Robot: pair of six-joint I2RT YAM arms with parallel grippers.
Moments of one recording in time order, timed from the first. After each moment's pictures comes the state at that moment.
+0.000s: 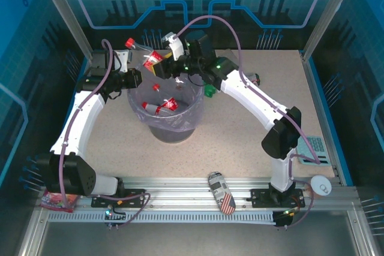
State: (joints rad) left arm -0.01 1.39 1.34 -0.69 0.31 -0.19; right arm 0.71 1.94 2.01 -0.44 -0.42 0.16
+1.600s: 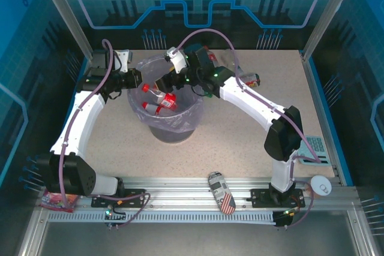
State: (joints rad) left arm -0.01 1.39 1.34 -0.69 0.30 -0.18; right arm 0.72 1.90 1.83 -0.42 -0.32 0.07
